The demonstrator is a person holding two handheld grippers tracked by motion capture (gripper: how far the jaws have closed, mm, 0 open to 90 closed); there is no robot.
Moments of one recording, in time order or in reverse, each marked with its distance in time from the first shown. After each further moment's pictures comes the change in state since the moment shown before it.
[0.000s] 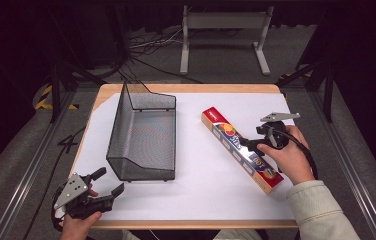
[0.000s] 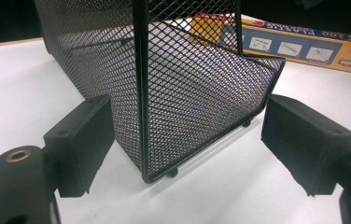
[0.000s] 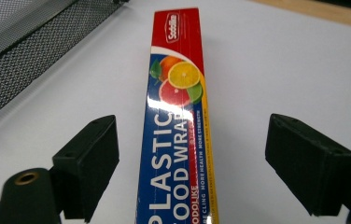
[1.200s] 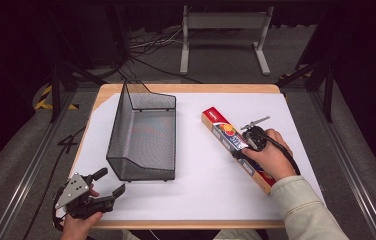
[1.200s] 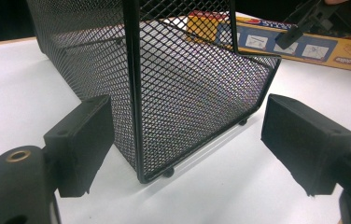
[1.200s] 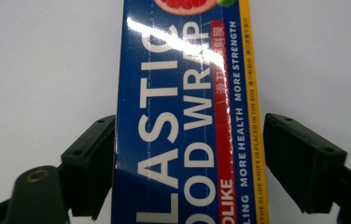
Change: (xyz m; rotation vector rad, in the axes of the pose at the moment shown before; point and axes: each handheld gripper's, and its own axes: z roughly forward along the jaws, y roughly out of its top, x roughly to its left) left arm -0.002 0.000 0.002 0.006 -0.016 0.007; right arm 0.008 -0.013 0.058 0.330 -0.033 -0.025
